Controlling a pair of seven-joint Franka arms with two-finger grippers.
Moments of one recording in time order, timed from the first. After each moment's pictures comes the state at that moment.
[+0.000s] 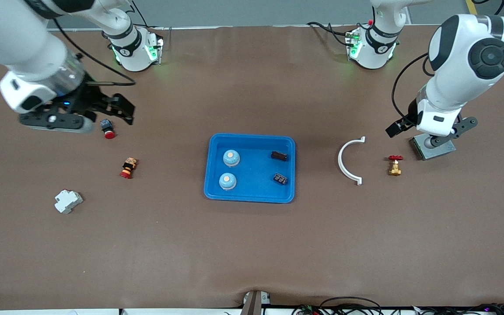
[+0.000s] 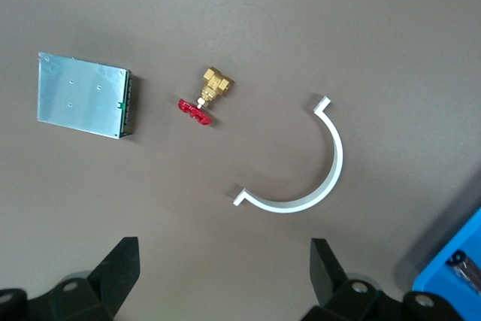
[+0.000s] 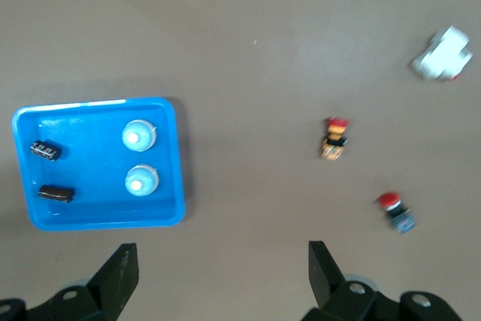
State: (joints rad) left arm 0.16 -0.08 -0.35 -2.10 0.03 1.94 -0.70; right arm 0.42 0.13 -0.05 -1.44 0.06 1.54 0.52
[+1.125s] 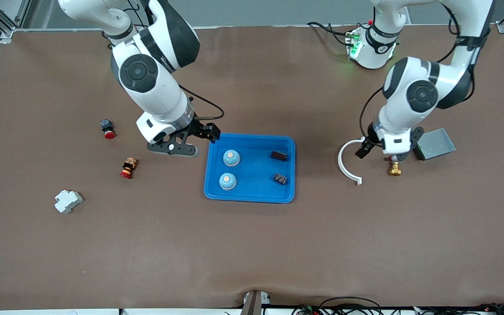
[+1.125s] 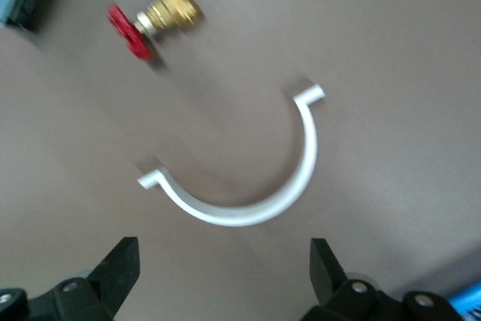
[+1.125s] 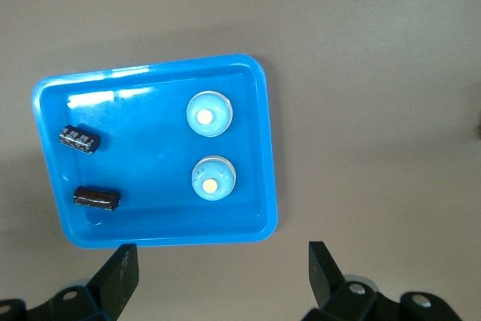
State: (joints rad) left arm 0.05 0.13 -0.38 -2.20 0.03 2.24 -1.24; right arm 0.62 0.29 -0.05 -1.66 0.15 1.95 0.66
